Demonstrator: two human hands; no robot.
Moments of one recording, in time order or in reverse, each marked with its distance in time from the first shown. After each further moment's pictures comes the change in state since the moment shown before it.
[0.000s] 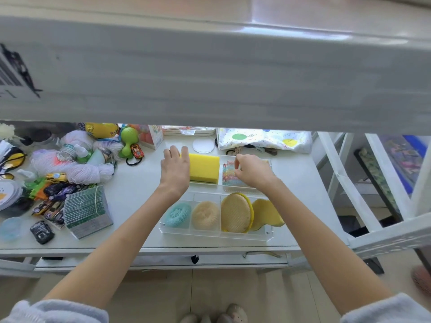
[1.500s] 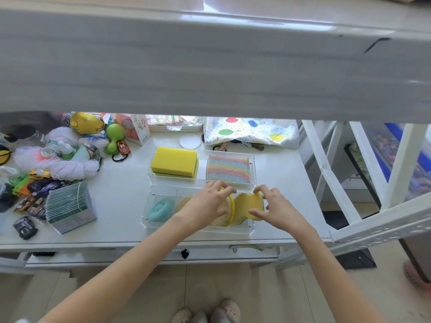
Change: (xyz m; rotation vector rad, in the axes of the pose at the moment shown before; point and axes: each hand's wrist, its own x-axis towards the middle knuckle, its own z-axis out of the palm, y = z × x) left_hand -0.073 0.090 0.014 -0.297 -0.294 0.550; right_hand -0.109 0.084 0.027 0.316 -0.132 0.171
